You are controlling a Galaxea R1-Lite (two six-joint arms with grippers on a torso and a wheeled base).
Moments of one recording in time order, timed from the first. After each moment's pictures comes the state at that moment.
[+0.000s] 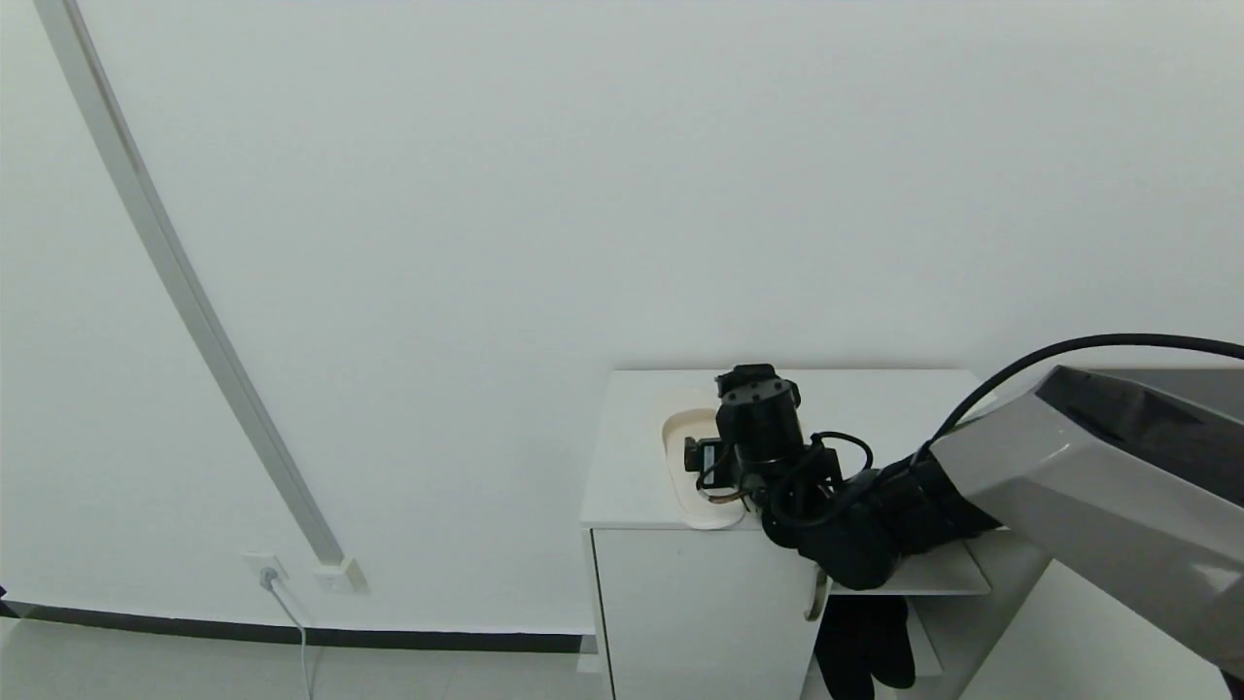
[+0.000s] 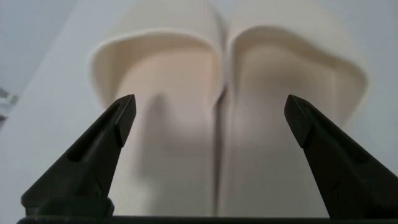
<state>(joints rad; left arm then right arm) 0.00 0.00 0.00 0.01 -0.03 0.01 0.69 2.28 -1.31 -0.61 -0.52 0.26</state>
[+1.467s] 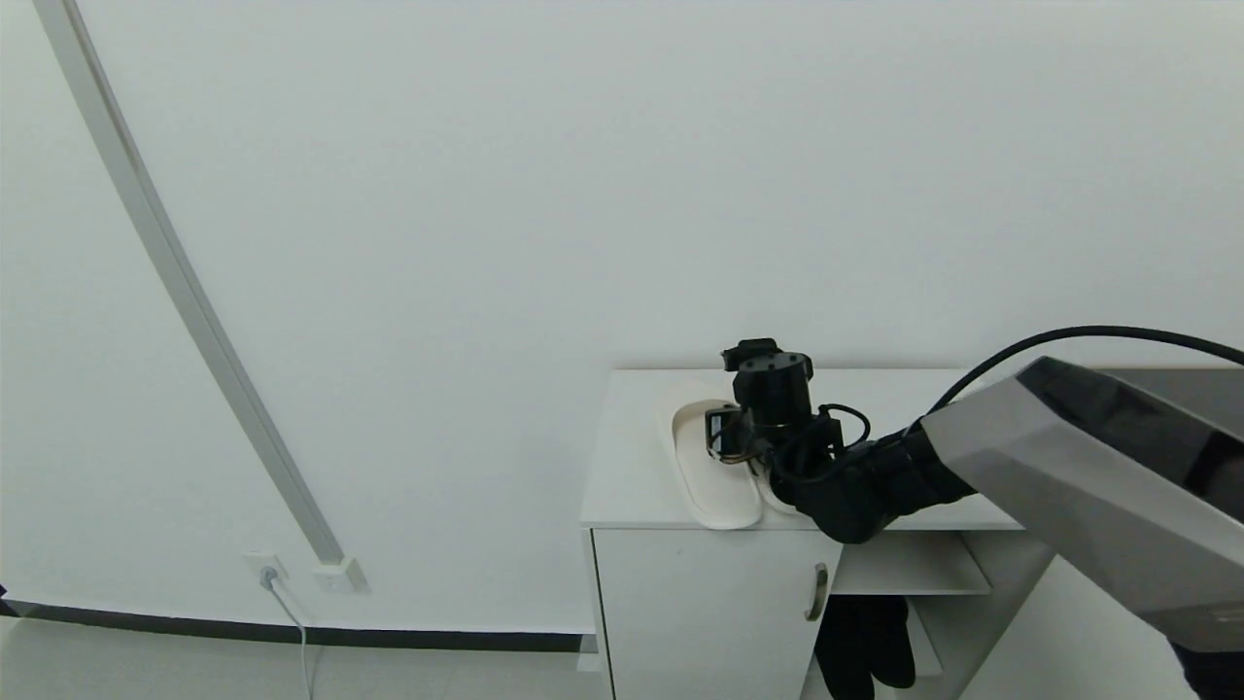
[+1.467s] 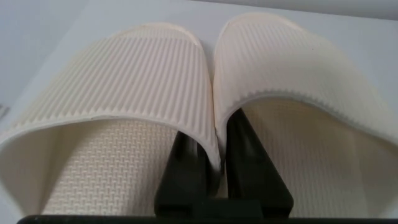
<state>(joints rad) 0.00 0.00 0.00 0.01 -0.03 0.00 0.63 2.33 -1.43 -0.62 -0.43 0.17</state>
